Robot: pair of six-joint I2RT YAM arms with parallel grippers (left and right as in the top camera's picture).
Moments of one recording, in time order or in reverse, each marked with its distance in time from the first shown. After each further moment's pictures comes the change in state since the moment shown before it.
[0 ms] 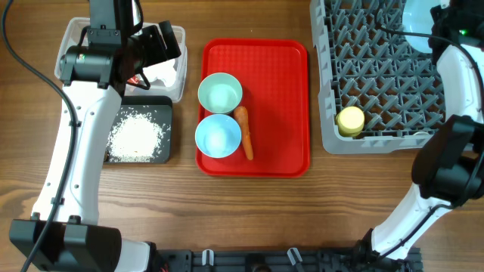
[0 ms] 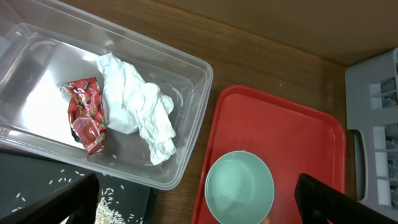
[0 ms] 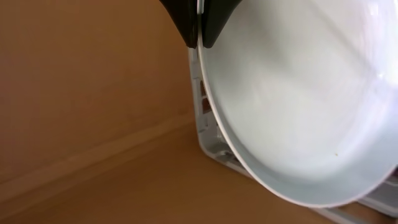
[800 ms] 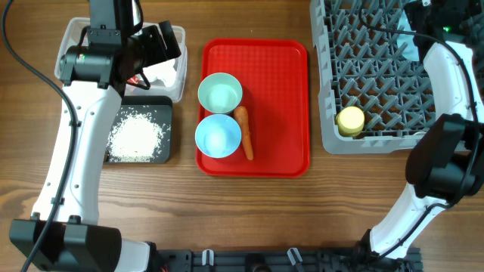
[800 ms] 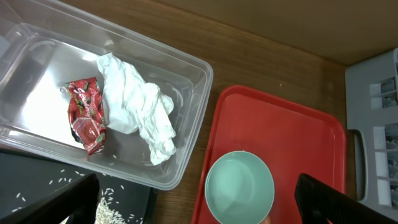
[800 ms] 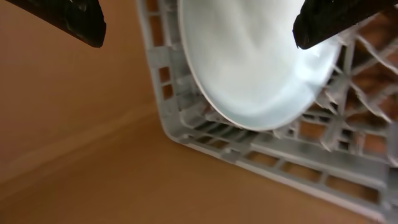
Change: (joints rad) left arm 0.000 0.000 0.000 0.000 0.000 0.000; right arm 0.070 0.000 0.000 -0.043 -0.041 0.185
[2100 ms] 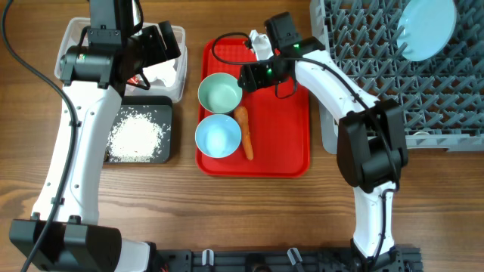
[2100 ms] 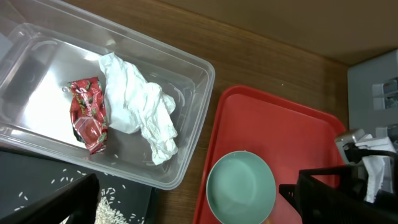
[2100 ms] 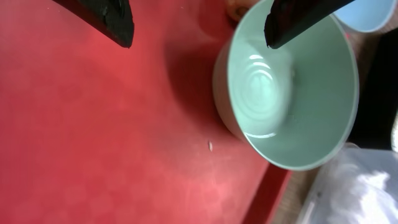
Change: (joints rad) left arm 0.000 0.000 0.000 -0.002 -0.006 0.000; right arm 0.612 0.156 0.013 -0.544 -0.706 0.655
